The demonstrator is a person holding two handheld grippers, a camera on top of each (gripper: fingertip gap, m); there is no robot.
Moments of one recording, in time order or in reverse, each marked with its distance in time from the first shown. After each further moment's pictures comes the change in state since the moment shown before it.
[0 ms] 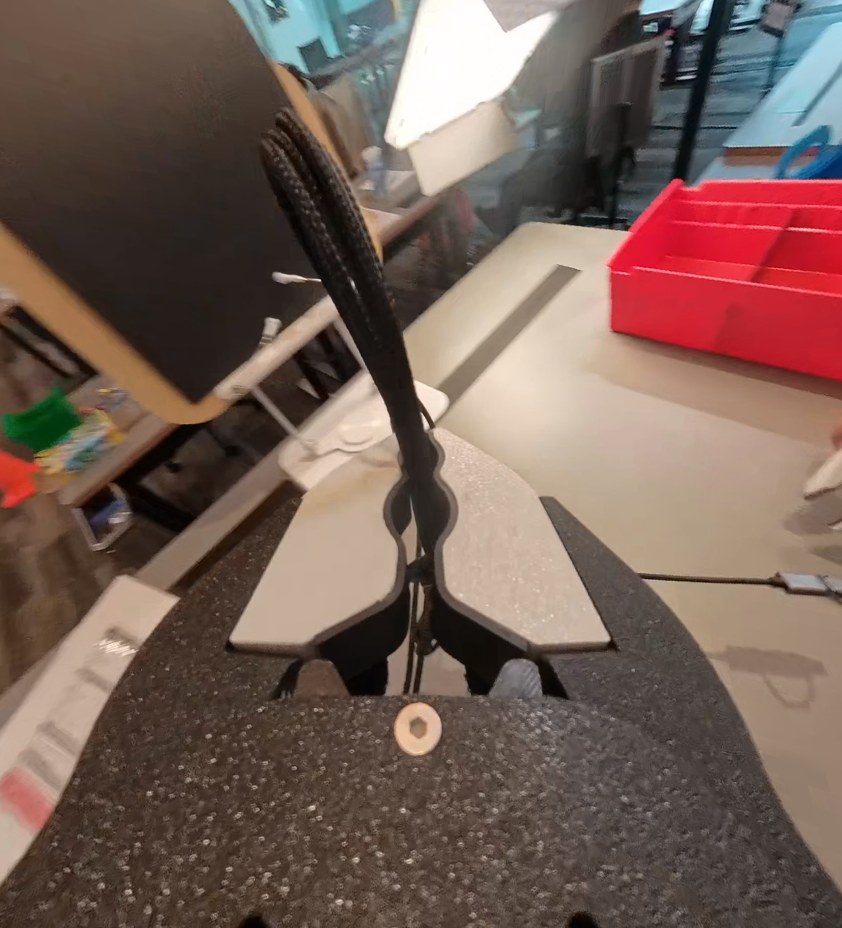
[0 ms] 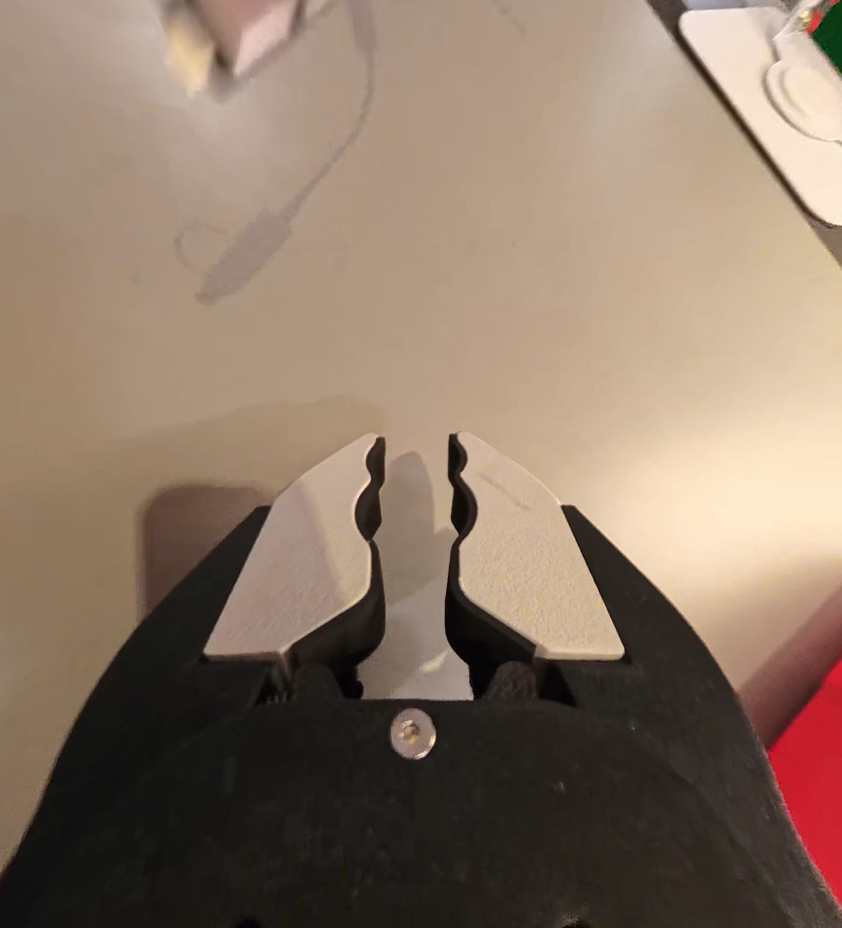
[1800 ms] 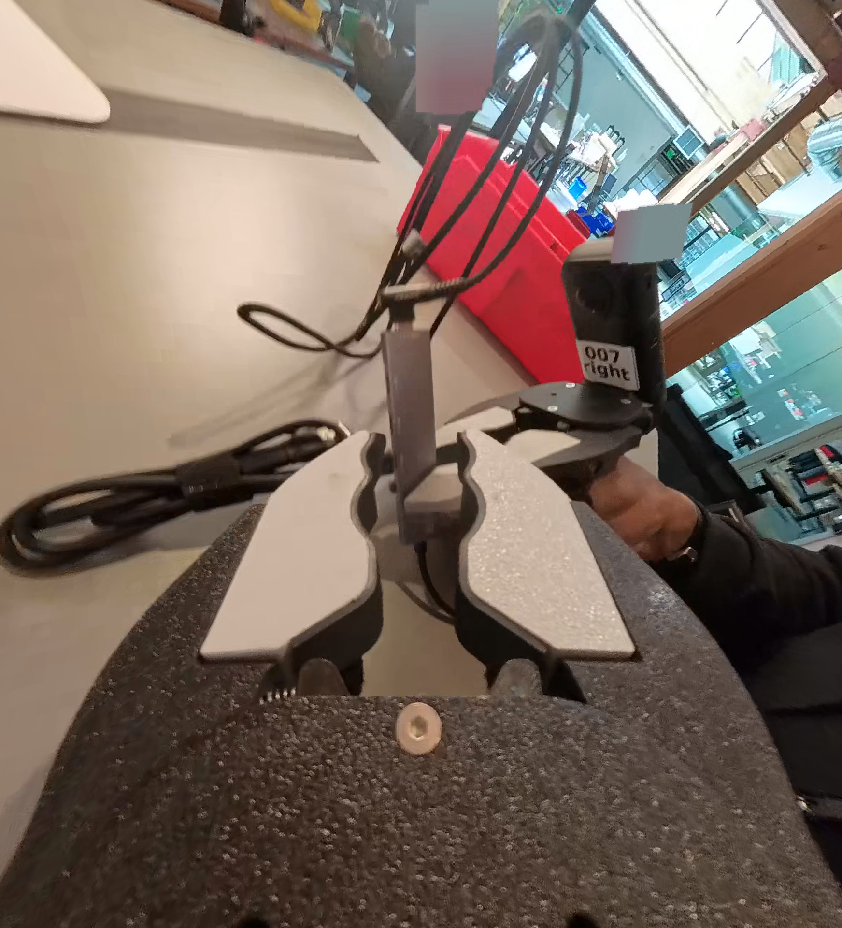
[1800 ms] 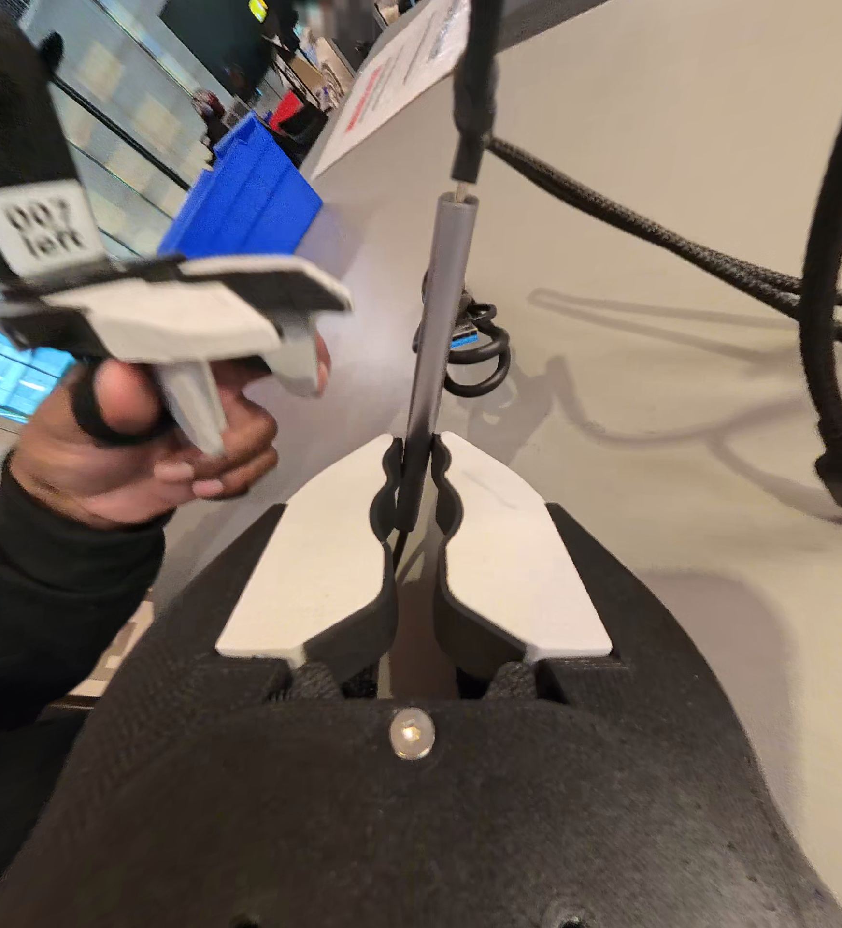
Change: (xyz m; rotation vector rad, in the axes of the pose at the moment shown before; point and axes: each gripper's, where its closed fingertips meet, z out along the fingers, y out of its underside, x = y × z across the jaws) left arm 0.156 0.144 0.079 -0.028 0.471 -0.748; right arm 0.012 -0.103 0.110 0.274 -0.292 0.898
